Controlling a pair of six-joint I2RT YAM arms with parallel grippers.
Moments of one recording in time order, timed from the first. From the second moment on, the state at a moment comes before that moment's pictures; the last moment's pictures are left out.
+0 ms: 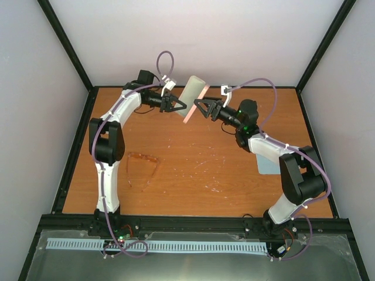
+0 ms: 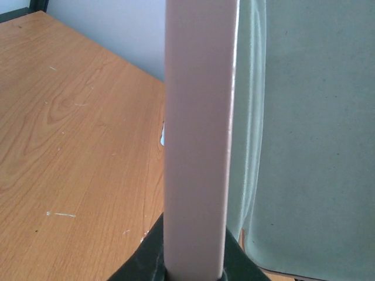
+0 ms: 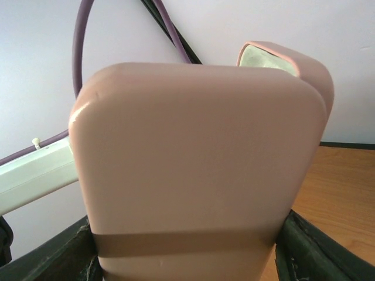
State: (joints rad) left arm -0.23 2.19 1.96 -0.83 1.35 0.49; right arm 0.39 1.64 0.97 0.81 -0.66 0.70
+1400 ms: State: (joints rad) left arm -0.54 2.21 1.91 -0.88 0.09 1.07; right arm 0.18 1.05 0.66 -0.06 0.02 0.40
